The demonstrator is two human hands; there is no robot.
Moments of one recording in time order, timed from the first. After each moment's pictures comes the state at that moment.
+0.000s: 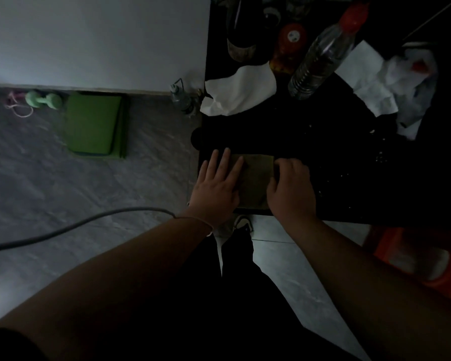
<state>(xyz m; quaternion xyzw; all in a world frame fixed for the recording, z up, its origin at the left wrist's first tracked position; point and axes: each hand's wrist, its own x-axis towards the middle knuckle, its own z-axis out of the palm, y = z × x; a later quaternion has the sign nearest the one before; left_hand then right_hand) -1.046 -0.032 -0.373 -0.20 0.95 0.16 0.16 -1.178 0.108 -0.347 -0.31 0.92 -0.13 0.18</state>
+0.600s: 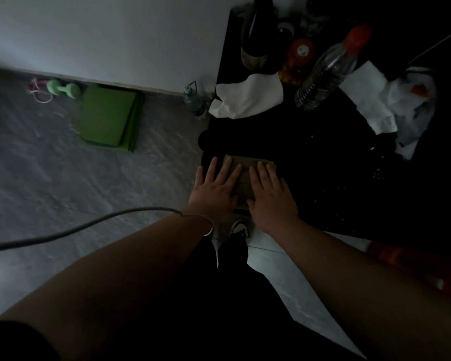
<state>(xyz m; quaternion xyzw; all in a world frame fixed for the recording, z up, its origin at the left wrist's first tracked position) -1.047 -0.019 -0.366 -0.25 0.92 0.14 0.25 -1.167 0.108 -0.364 -0.50 0.83 0.06 0.26</state>
